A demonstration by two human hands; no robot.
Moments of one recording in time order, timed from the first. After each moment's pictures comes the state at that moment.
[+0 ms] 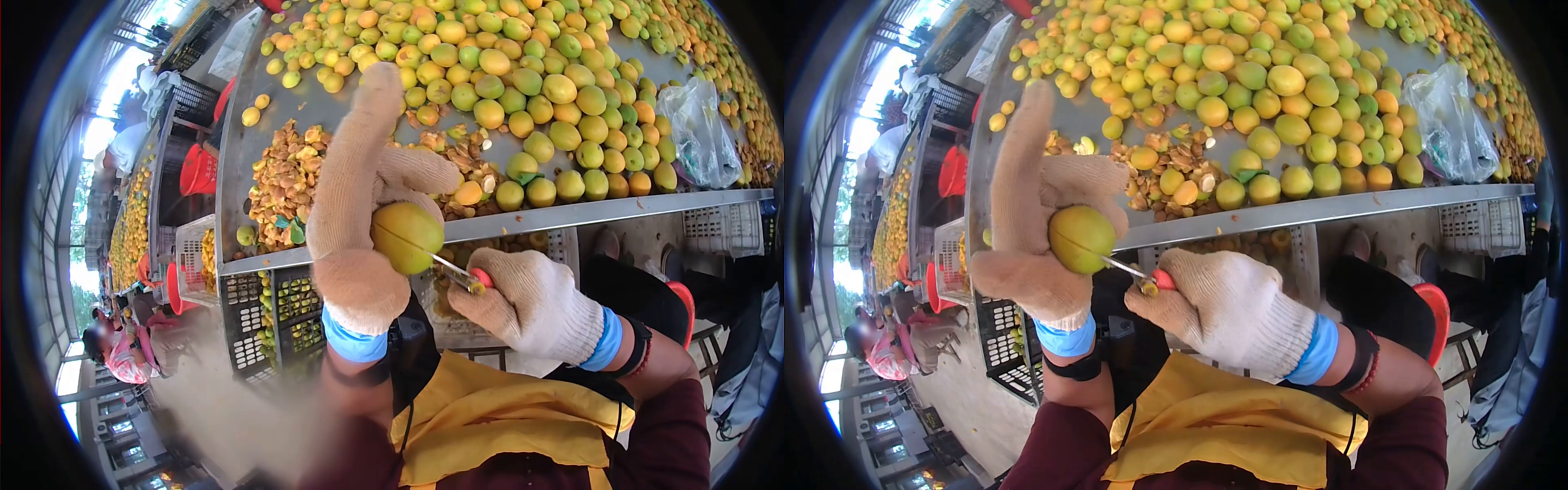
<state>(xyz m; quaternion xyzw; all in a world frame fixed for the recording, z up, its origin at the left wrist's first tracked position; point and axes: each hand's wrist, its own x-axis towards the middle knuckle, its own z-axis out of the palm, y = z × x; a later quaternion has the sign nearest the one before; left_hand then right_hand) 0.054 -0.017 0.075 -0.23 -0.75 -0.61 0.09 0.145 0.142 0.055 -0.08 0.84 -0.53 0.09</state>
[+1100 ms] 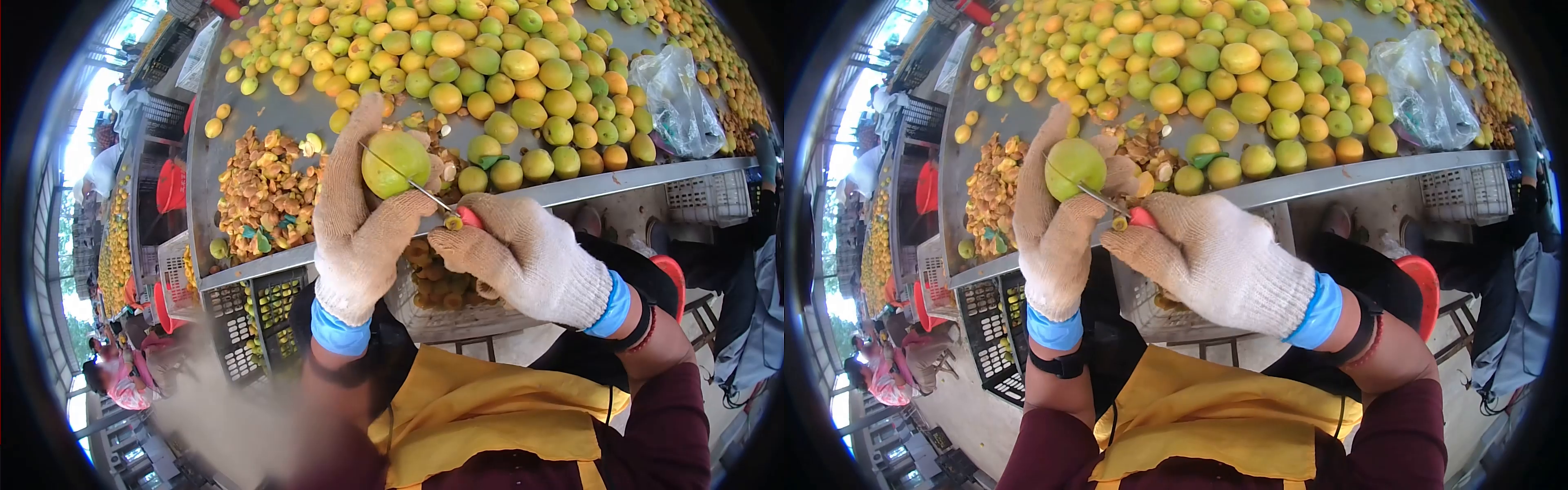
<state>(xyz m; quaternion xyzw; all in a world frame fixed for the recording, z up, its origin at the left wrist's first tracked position) 0.054 -0.006 0.038 -0.21 -0.62 -0.75 -0.13 0.133 0.173 0.054 0.04 0.78 -0.60 0.14</state>
